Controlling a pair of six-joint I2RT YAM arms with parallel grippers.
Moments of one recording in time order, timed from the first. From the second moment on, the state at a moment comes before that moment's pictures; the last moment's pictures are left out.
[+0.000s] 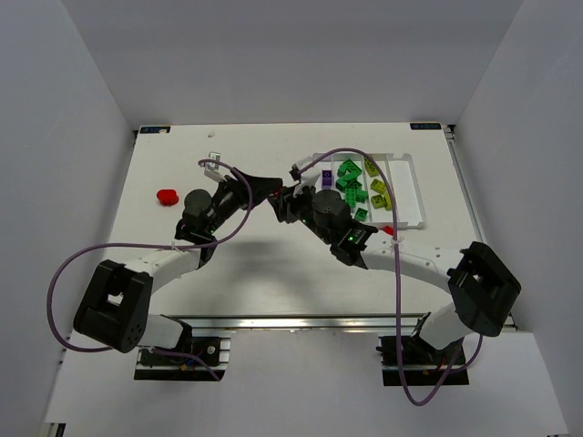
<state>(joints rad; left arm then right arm) -0.39 1.37 0.60 0.91 0.37 -1.04 0.95 1.50 0.95 0.47 0.22 0.15</state>
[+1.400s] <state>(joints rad) -0.35 1.38 0.60 0.90 0.51 -1.05 0.94 1.42 0.82 0.57 0.13 0.00</state>
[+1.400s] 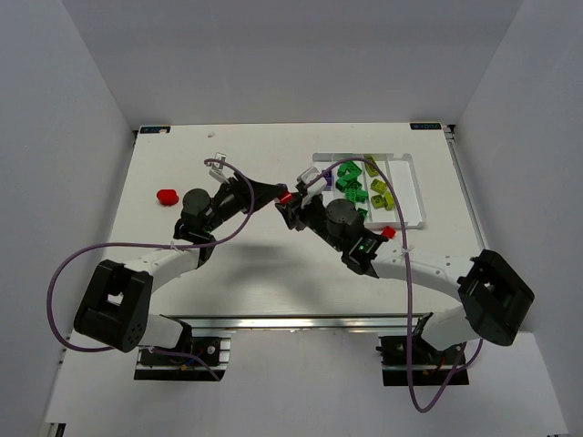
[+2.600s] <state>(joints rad) -0.28 1.37 0.60 0.91 0.42 -1.04 0.94 1.32 0.76 0.55 0.02 0.00</state>
